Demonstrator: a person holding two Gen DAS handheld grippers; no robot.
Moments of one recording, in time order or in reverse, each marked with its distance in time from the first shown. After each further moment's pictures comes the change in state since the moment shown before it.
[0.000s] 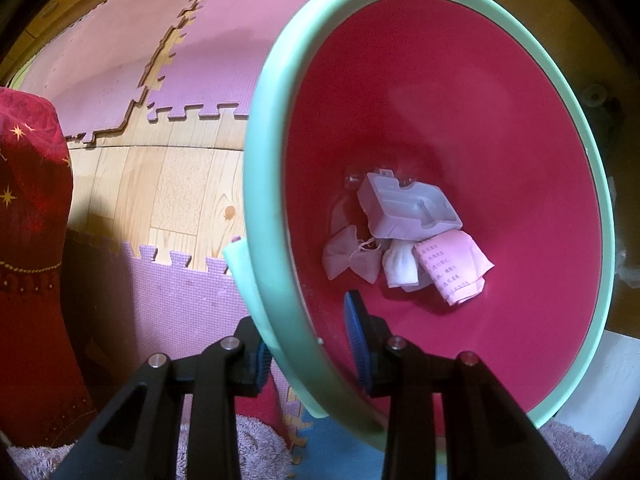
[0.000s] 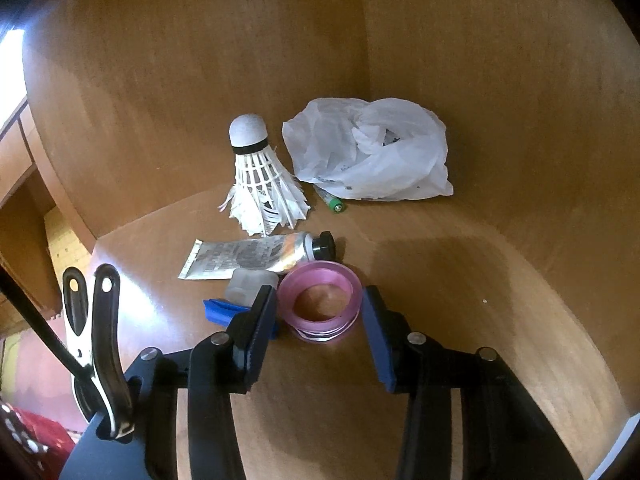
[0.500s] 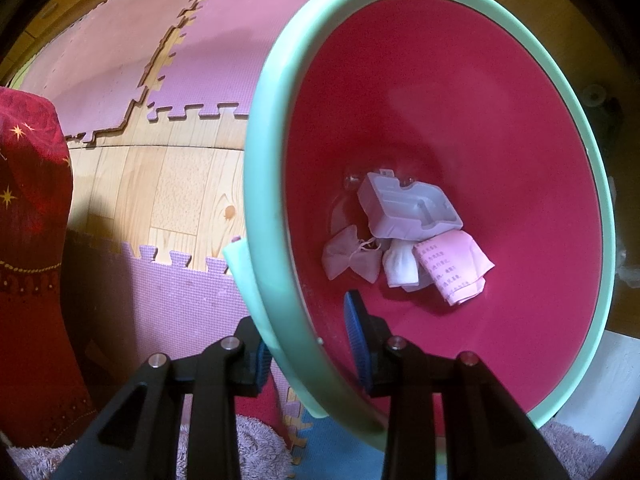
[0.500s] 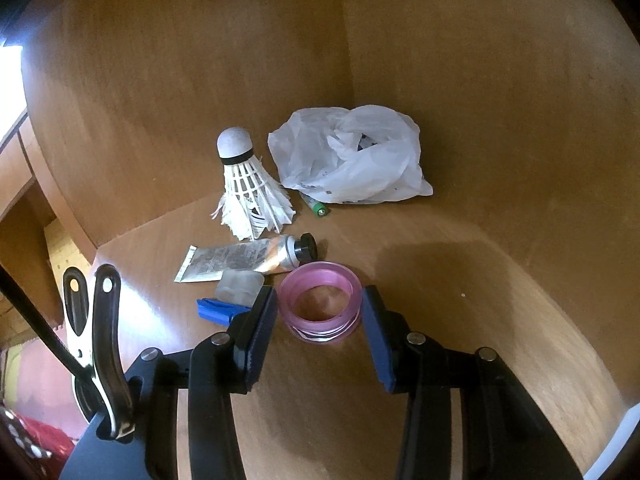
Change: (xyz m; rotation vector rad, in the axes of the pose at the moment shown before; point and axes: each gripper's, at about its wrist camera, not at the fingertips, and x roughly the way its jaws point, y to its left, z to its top) left arm 0.000 0.000 0.000 0.000 0.000 0.001; right arm -0.016 -0.013 -0.002 0.038 -0.031 0.003
